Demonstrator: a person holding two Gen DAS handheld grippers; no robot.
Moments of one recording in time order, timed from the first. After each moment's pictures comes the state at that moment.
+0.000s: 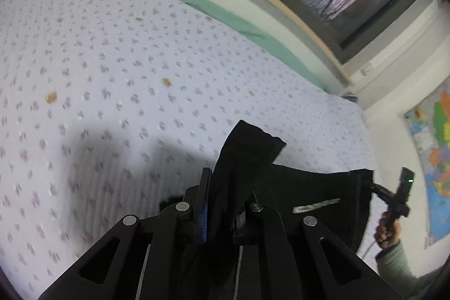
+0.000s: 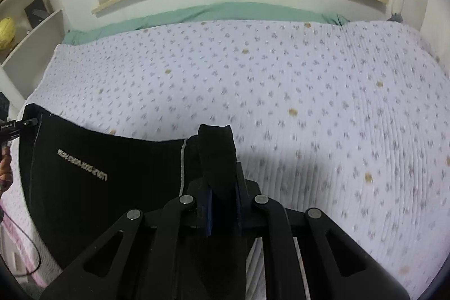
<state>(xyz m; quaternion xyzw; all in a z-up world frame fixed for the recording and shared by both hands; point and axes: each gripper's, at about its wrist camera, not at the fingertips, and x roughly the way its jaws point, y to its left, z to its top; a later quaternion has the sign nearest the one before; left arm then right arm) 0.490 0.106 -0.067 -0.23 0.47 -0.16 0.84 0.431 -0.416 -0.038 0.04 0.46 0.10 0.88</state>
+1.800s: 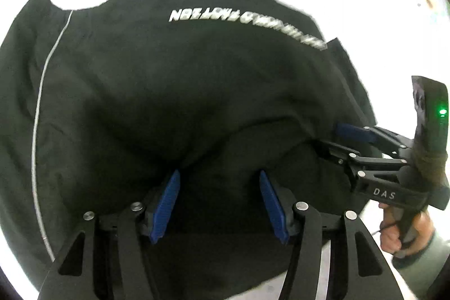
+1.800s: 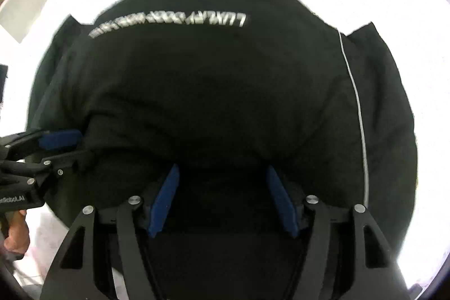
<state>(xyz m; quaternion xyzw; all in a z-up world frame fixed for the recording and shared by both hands) 0.353 -0.085 -0.146 -0.08 0.60 -0.21 0.77 0.332 -0.293 -0.128 0.04 0.57 0.13 0.81</state>
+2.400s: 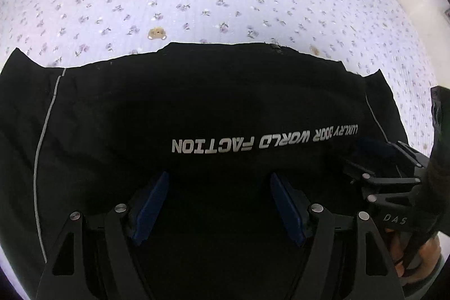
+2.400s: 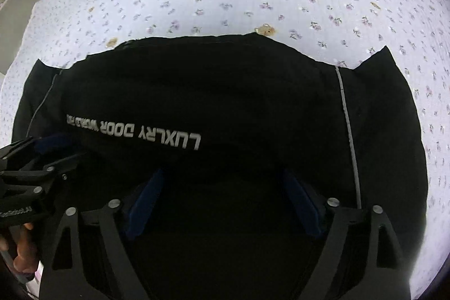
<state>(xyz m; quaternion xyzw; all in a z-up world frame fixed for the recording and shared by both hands) 0.444 -0.106 -0.177 -0.04 0.61 -0.13 0.78 0.422 -0.316 -0.175 0.05 0.59 0.09 0.80</state>
